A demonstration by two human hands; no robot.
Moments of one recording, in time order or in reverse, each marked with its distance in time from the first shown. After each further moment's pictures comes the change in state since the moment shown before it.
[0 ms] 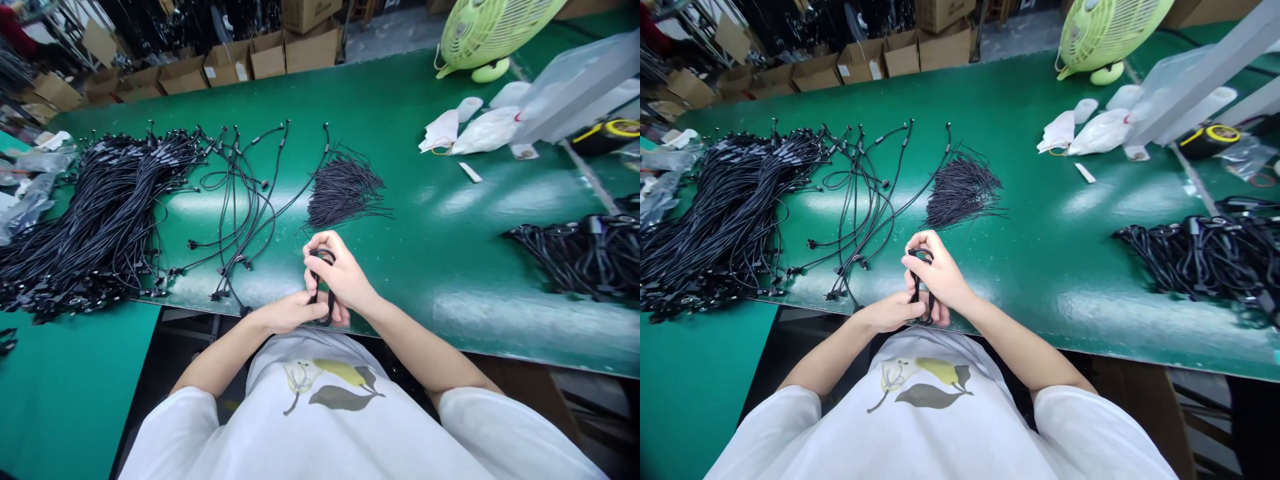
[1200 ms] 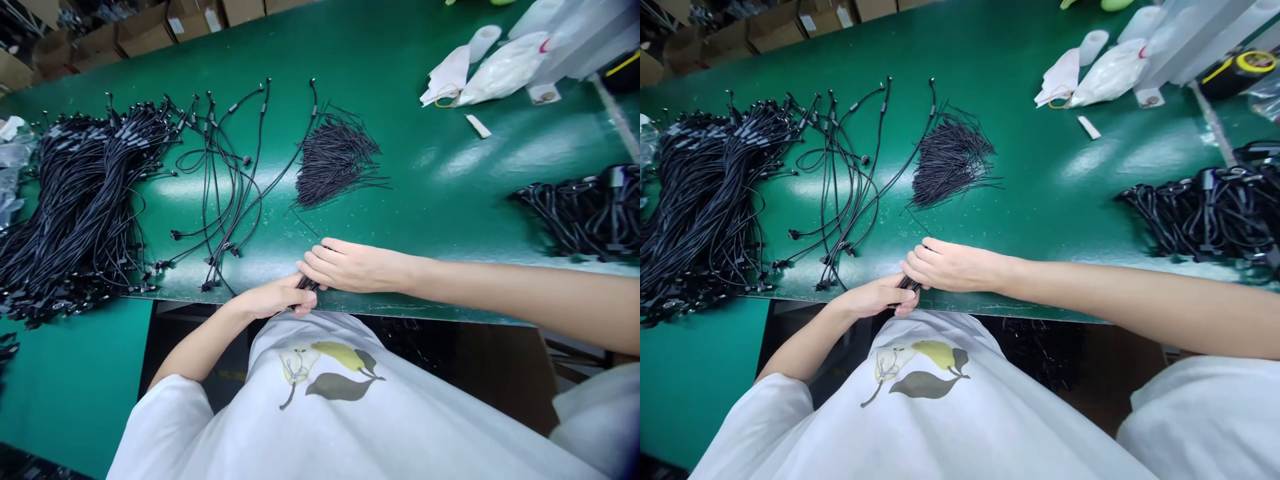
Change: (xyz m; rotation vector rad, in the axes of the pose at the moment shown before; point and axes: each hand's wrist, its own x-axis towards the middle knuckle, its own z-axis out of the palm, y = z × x) left_hand -0.005 0.017 -0.003 -0.109 0.030 -0.264; right_hand -0.012 -0.016 -0.066 -1.940 -0.713 -1.131
